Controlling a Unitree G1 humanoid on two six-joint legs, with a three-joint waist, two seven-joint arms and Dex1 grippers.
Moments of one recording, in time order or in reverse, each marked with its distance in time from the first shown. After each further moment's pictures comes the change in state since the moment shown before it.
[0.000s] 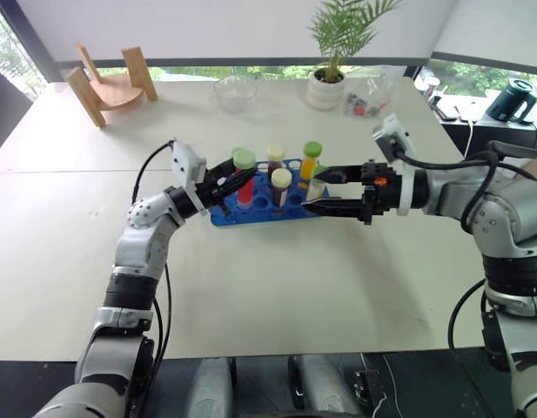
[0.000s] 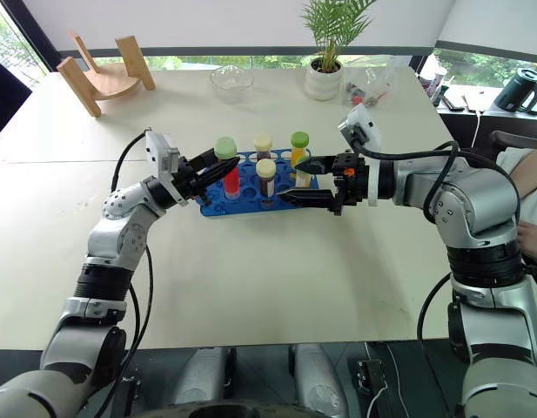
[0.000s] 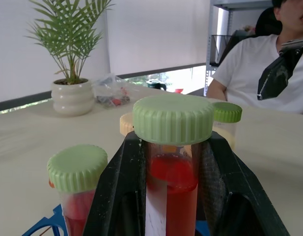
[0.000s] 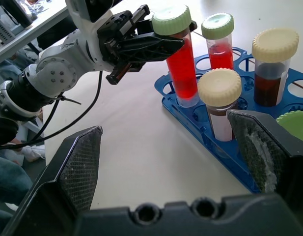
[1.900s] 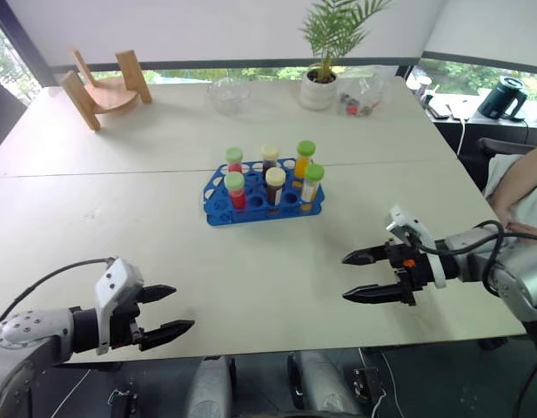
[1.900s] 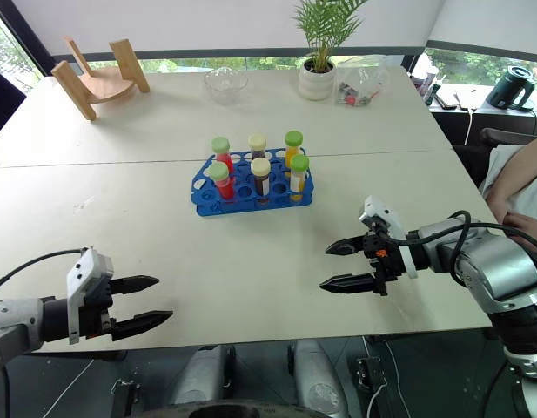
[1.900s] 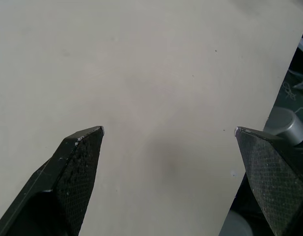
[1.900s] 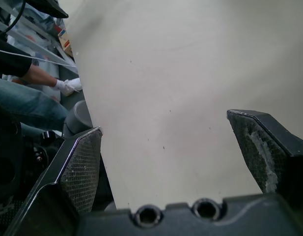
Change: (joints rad) left arm 0.940 0.525 0.319 -0.775 -0.236 0.618 -0.065; right arm 0.408 -0.238 0.079 -0.085 -0.090 -0.180 0.286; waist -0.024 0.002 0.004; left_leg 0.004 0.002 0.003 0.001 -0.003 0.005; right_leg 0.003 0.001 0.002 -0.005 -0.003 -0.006
